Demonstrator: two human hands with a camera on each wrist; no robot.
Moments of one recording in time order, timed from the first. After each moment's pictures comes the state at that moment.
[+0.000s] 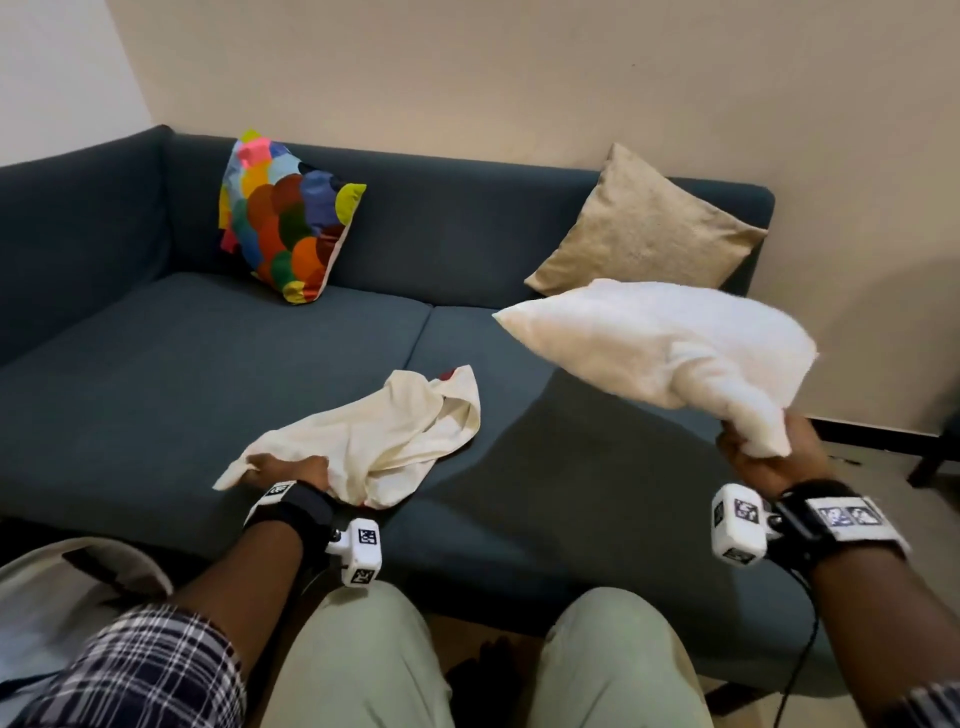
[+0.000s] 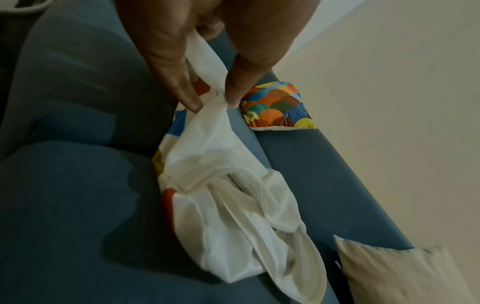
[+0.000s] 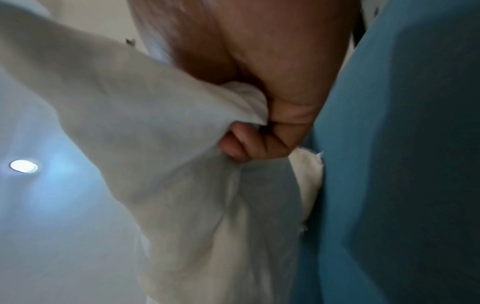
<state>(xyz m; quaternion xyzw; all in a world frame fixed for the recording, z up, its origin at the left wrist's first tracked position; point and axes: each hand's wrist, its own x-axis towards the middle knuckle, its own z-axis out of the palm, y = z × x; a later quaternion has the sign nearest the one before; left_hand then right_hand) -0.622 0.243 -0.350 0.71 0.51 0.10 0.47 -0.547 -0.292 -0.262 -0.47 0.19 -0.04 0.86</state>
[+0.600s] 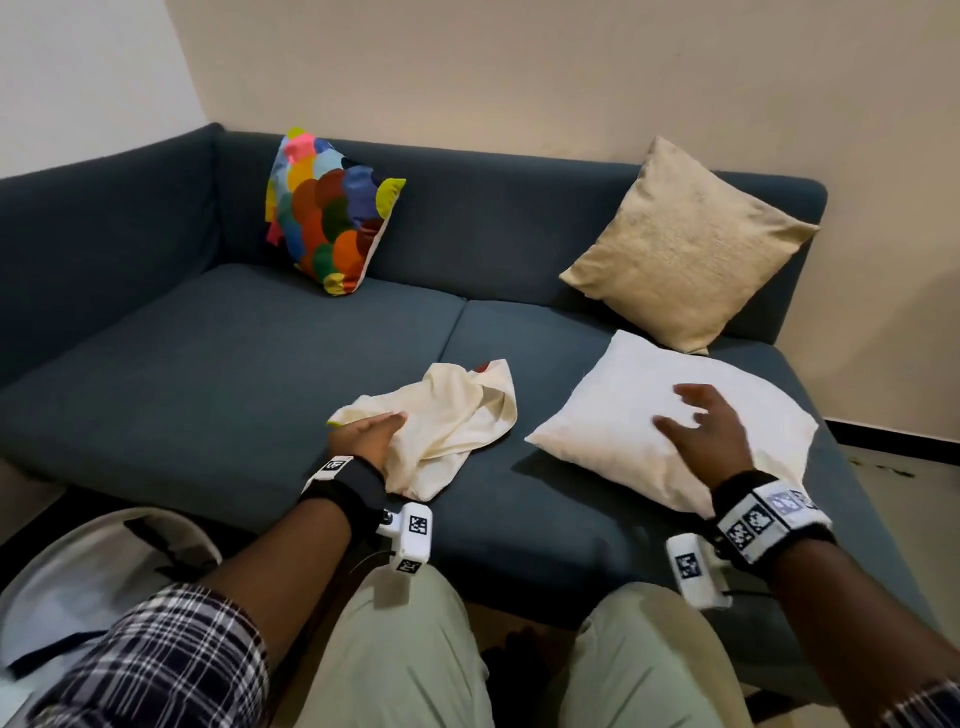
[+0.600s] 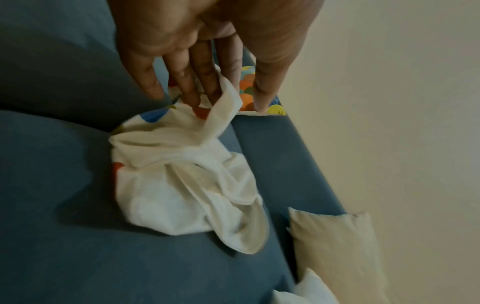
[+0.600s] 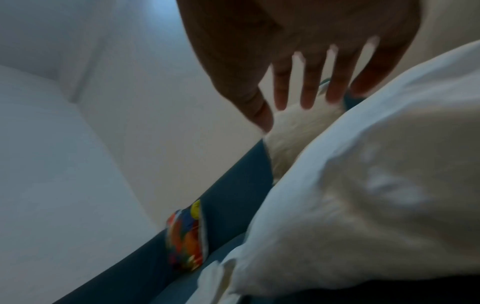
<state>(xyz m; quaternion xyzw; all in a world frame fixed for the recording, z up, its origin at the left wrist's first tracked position) -0.630 0.206 -0.322 0.60 0.36 0.15 0.70 -0.566 -0.187 -0.280 -0.87 0.02 -0.13 0.48</state>
